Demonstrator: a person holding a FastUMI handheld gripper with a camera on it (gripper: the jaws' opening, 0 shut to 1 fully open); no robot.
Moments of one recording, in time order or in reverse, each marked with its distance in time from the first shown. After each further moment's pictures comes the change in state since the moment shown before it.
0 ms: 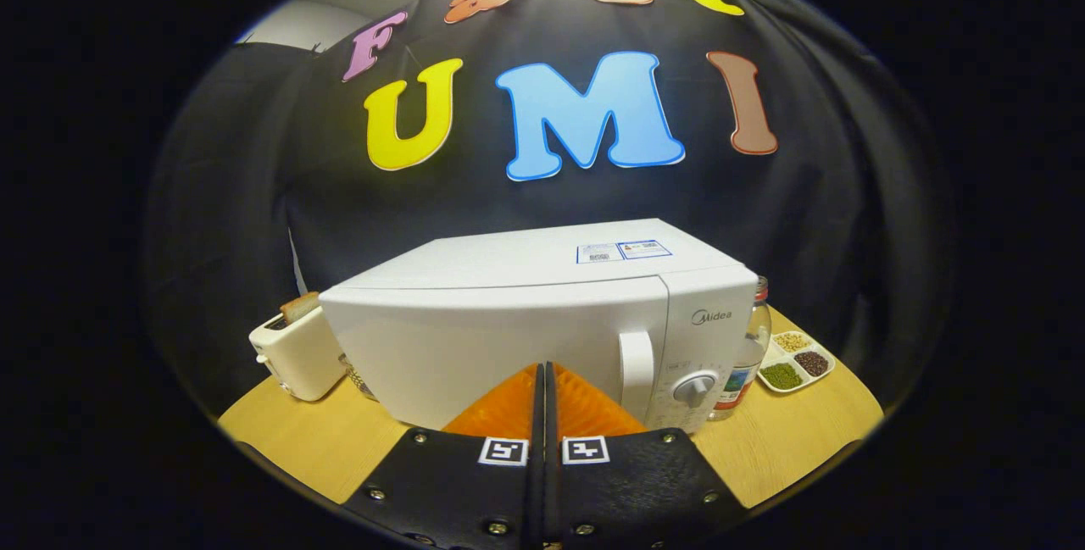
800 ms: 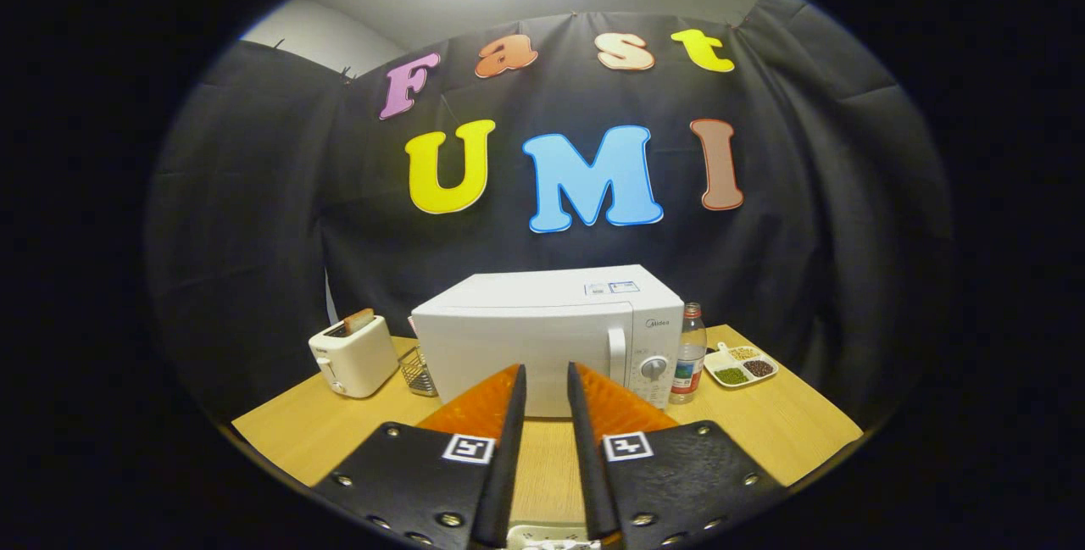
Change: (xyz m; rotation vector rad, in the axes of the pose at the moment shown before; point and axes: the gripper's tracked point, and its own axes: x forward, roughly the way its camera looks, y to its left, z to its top) arm -0.172 0.036 0.017 -0.038 -0.114 -0.008
